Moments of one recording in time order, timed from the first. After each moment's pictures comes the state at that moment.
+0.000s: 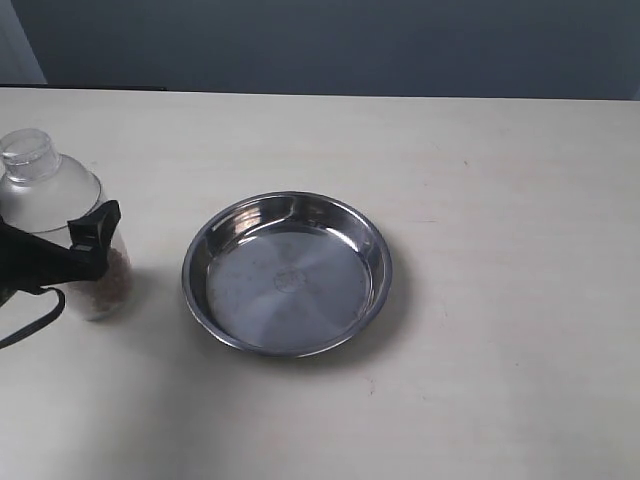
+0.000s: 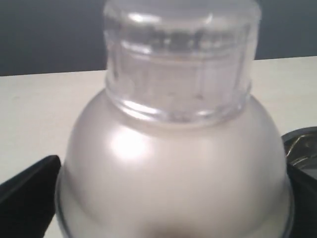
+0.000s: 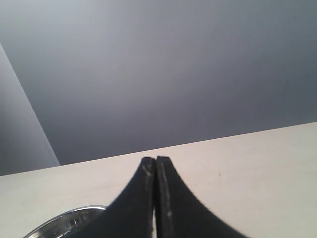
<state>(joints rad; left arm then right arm) -0.04 1.55 -0.13 -0.01 -1.09 -0.04 0.26 0.04 0.00 1.17 -0.03 -0.85</state>
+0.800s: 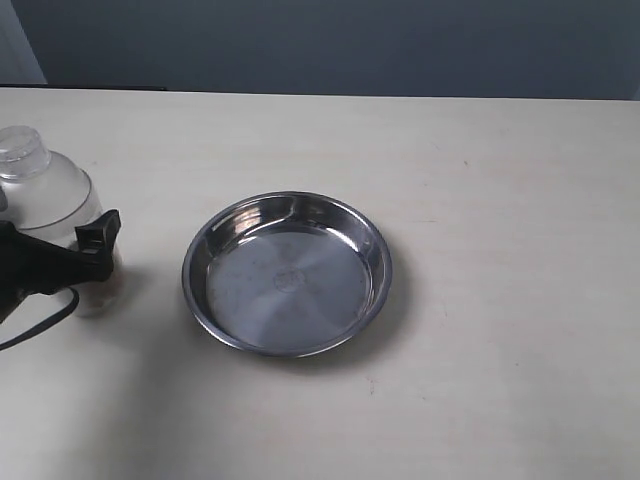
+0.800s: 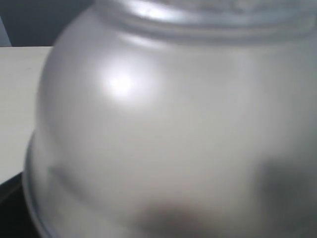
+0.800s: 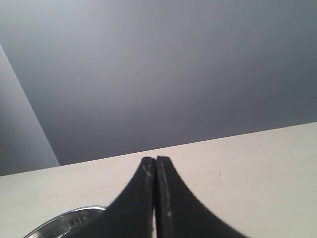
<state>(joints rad) -0.04 1.72 -0.17 -0.08 -1.18 -0.06 0.26 0.04 0.00 1.17 -0.04 -0.85</state>
